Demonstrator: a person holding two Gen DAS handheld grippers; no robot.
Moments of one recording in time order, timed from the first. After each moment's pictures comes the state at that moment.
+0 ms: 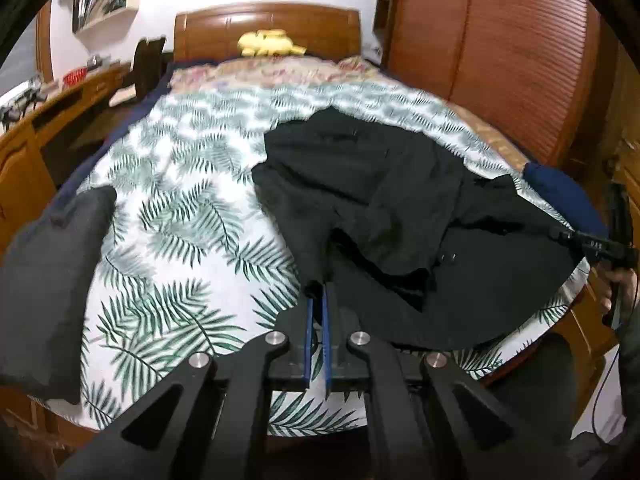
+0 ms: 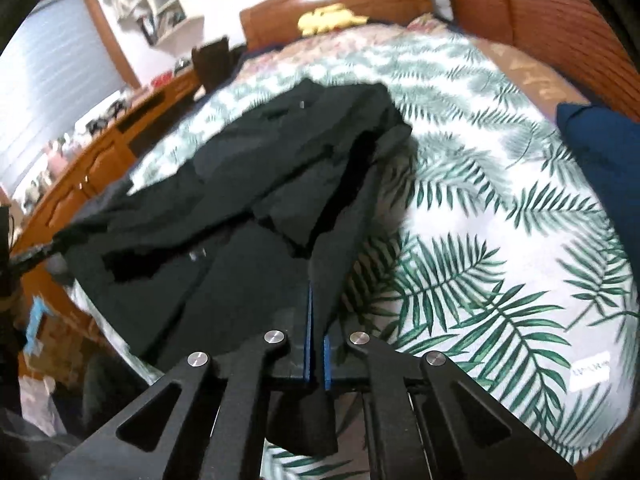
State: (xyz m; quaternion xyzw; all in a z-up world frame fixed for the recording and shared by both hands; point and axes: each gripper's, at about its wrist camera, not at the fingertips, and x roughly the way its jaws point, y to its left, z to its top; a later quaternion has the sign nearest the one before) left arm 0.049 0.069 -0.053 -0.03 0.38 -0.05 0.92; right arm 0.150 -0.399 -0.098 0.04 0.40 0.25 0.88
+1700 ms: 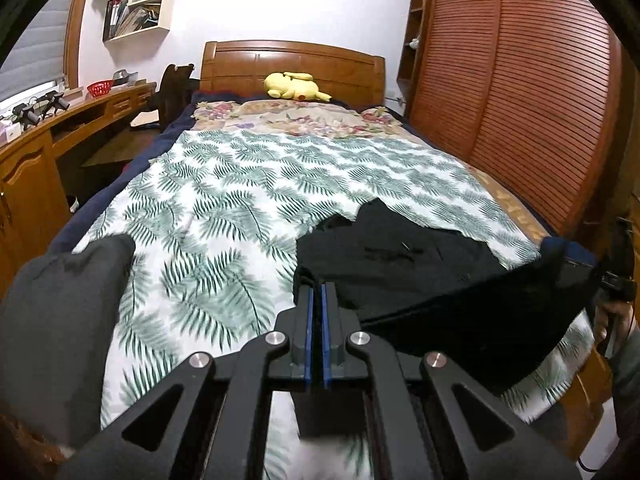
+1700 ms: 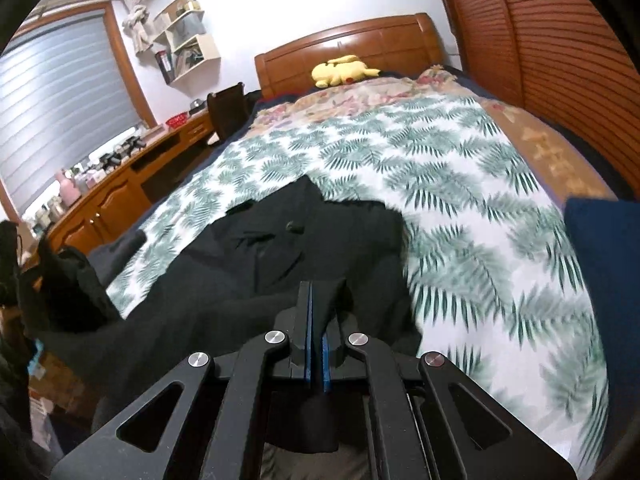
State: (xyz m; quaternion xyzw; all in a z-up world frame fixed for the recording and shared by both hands) left arm 0.119 0.115 -0.015 -0.07 0.31 -0.02 0.95; right arm 0.224 -0.391 -0.053 0.04 0.33 0.27 0.90
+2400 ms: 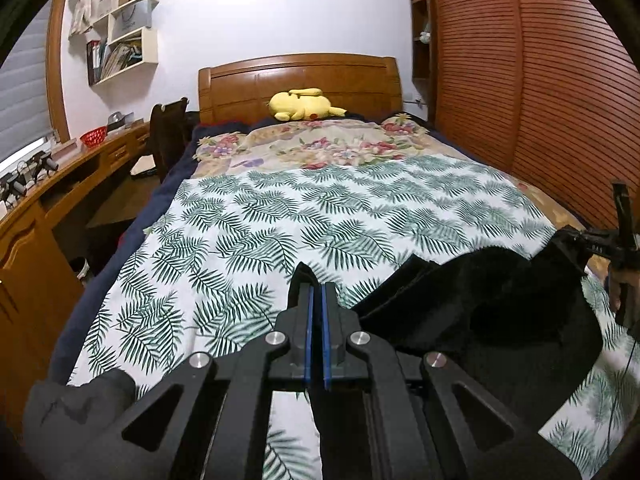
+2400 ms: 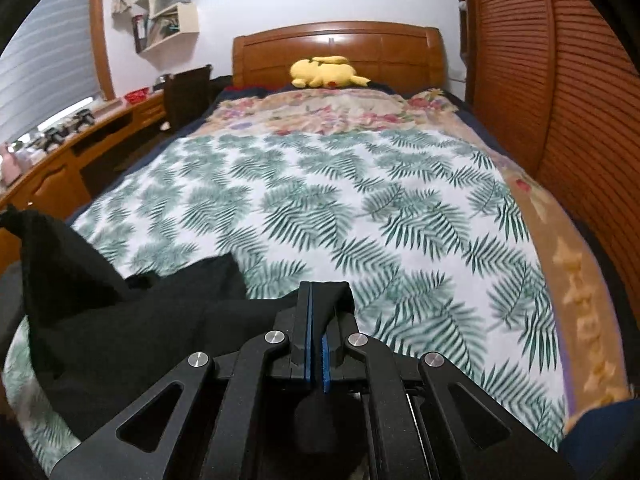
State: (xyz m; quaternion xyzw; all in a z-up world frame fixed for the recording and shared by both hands) left arm 0.323 0.126 0.017 -0.01 0.30 0.02 0.95; right arm 0.470 -0.313 -0.039 -0.06 0.33 0.21 0.92
